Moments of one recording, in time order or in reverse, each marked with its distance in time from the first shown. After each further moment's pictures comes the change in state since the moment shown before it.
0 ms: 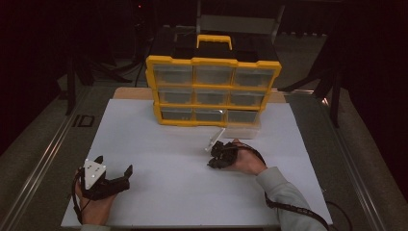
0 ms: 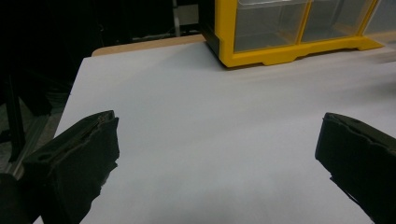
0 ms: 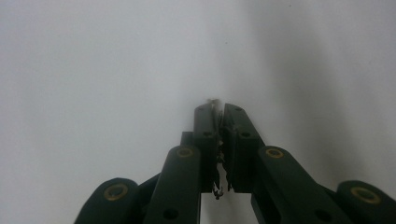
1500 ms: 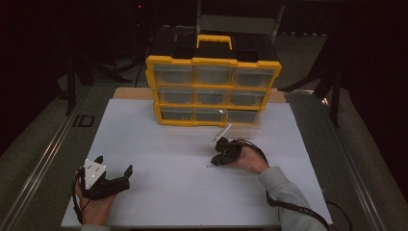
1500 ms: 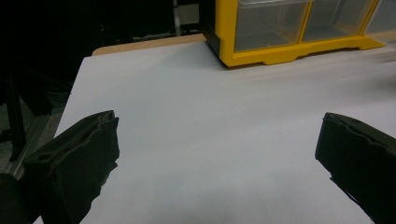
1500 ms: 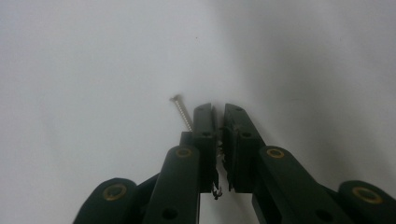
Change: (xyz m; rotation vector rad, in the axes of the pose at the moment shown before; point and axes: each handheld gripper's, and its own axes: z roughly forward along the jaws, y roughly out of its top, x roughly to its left) left arm 0.000 0.000 0.000 0.000 0.001 0.000; right arm -0.015 -0.009 -0.003 -0.028 0.022 0.125
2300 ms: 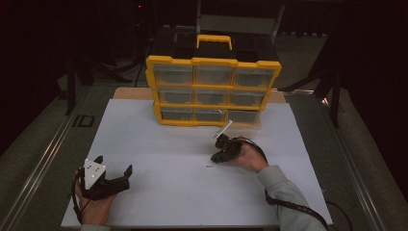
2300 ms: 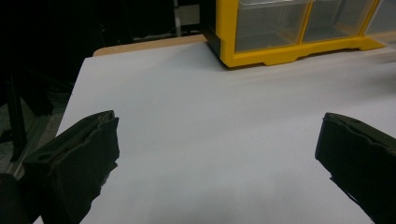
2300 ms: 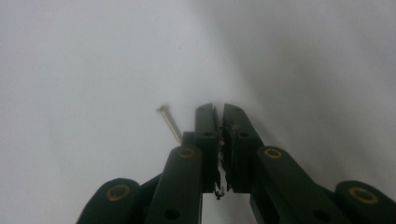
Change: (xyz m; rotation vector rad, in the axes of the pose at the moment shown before) left arm 0.000 0.000 0.000 -0.002 0.004 -0.002; right arm -0.007 0.004 -0.002 -0.019 -0.013 0.048
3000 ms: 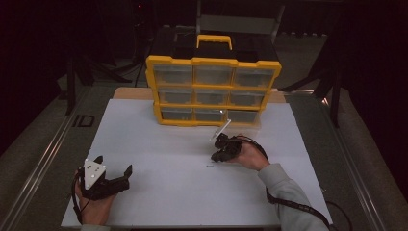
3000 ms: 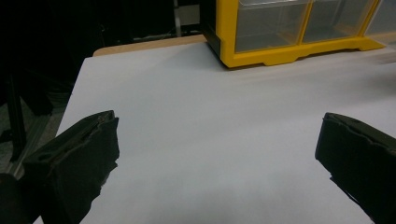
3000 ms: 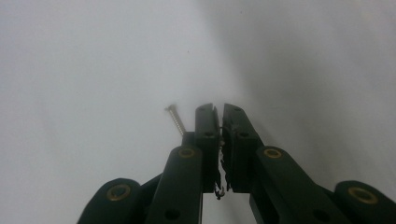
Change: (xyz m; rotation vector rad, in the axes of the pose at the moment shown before) left arm 0.000 0.000 0.000 -0.002 -0.001 0.000; right arm 0.007 0.007 -0.010 0.025 -0.015 -0.058
